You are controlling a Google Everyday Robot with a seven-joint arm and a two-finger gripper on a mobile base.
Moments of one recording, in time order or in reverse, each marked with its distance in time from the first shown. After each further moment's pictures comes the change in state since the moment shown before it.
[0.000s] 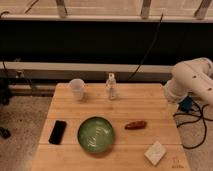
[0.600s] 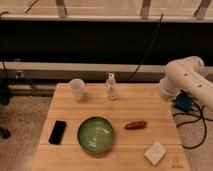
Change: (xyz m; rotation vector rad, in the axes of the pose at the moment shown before) arm -0.045 -0.032 0.033 -0.015 -0.019 -0.028
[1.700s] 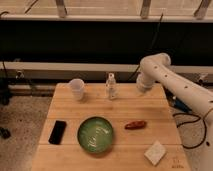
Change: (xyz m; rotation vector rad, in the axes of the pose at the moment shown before) arm -0.061 -0.071 0.057 -0.019 -0.065 -0.077
